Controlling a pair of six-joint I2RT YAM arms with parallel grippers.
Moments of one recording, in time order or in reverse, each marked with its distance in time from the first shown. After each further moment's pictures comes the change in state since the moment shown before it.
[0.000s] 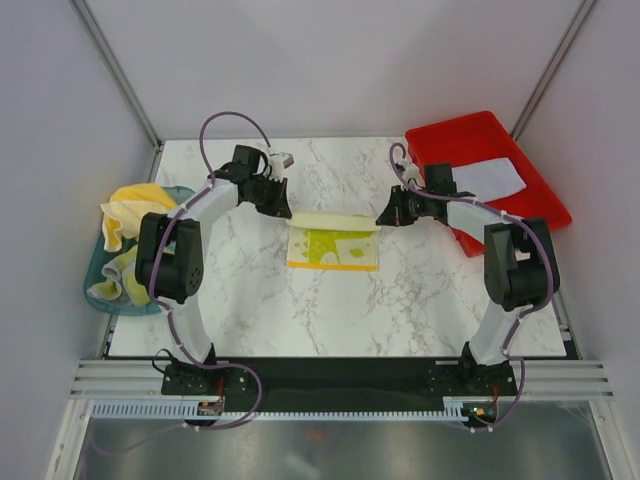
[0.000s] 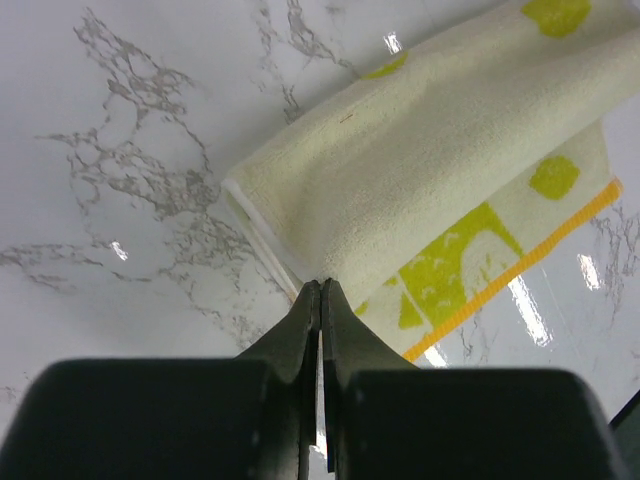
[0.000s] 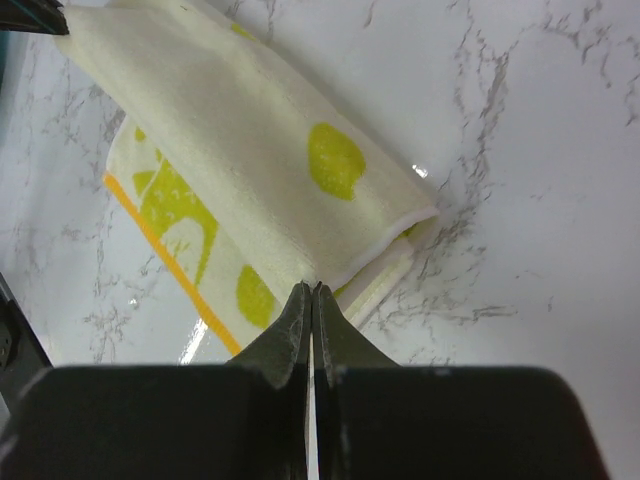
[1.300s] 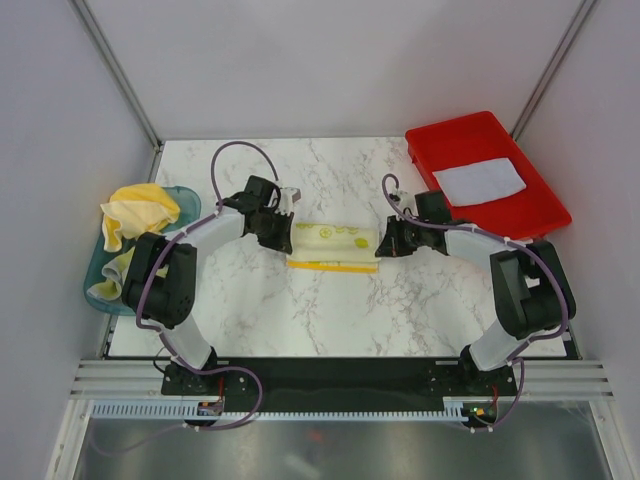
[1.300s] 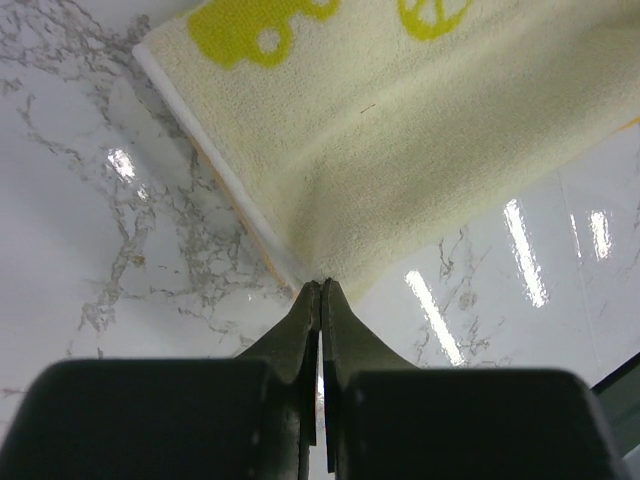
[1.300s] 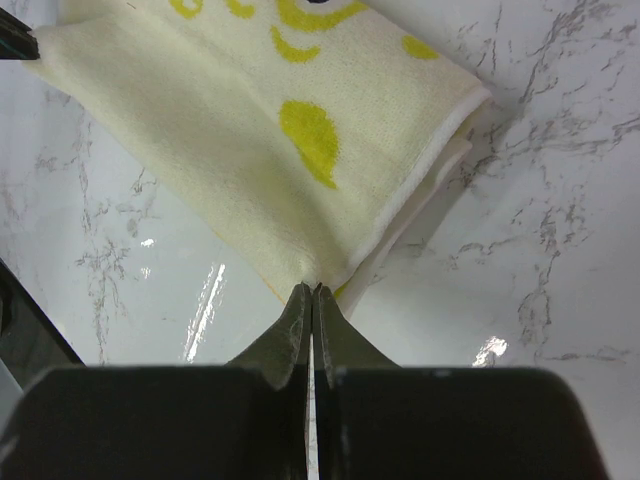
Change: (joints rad) left arm -0.124 -0.197 -0.324 0.002 -0.152 -0.109; right arm 0.109 -0.214 -0.300 -0.002 0.128 0.079
